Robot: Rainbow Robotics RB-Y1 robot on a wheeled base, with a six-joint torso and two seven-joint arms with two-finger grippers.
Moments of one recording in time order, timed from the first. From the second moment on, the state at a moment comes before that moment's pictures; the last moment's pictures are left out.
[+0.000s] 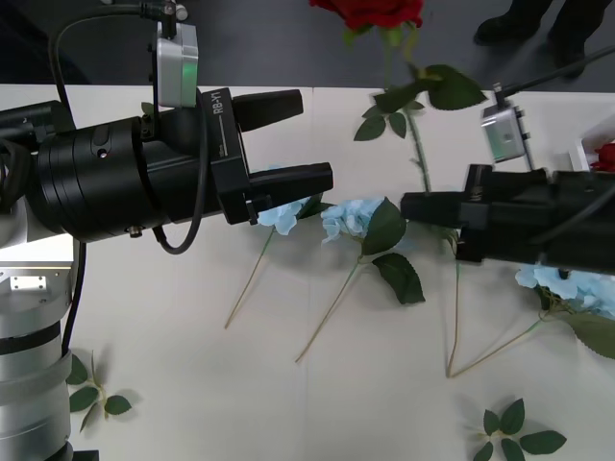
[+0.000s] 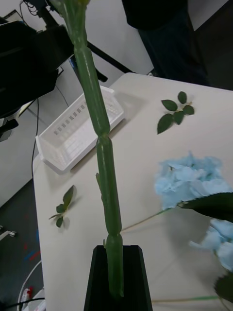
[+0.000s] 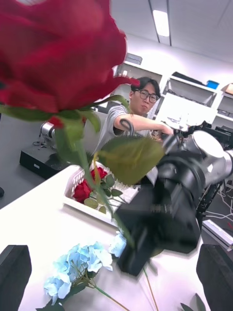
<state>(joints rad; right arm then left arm) -0.13 -1.04 0.18 -2.11 -1.97 0.74 2.21 -0.28 0.12 0.13 -2.12 1.58 1.32 -2.35</state>
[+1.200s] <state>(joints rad) 0.09 -1.28 -0.41 -1.34 -1.97 1.25 2.20 -0.09 0.32 0.02 -2.17 0.83 1.34 -1.86</state>
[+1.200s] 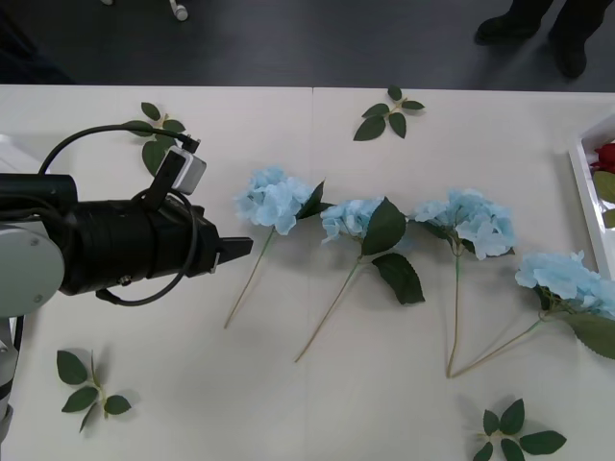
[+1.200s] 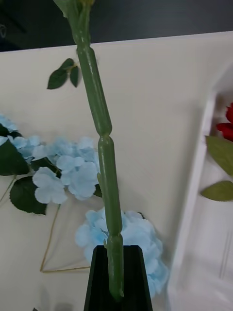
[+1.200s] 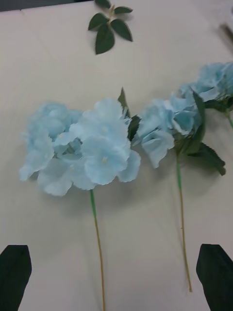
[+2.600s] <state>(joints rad) 0.22 -1.18 -0.31 -1.22 -1.65 0.62 2.15 -0.37 0.23 -0.29 -1.64 0.35 1.34 -1.62</state>
